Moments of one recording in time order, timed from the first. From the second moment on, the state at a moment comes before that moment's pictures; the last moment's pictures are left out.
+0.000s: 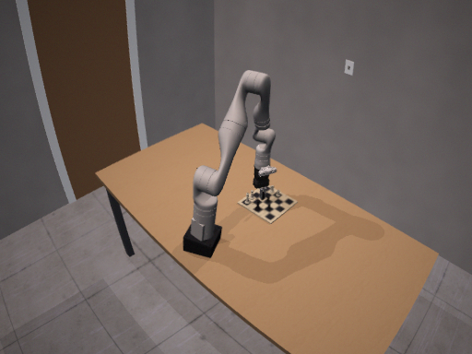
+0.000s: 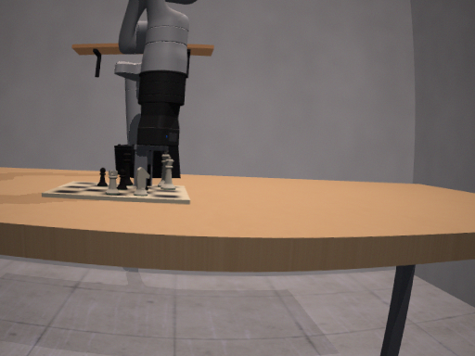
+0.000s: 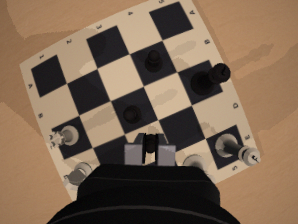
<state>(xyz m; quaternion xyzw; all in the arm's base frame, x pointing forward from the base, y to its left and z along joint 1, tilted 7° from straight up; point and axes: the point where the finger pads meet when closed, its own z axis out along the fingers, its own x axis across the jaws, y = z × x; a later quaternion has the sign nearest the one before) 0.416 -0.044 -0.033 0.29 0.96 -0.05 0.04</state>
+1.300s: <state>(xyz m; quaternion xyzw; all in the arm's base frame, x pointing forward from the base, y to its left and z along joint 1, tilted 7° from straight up) 0.408 -0.034 0.057 0.29 0.96 -0.06 0.03</state>
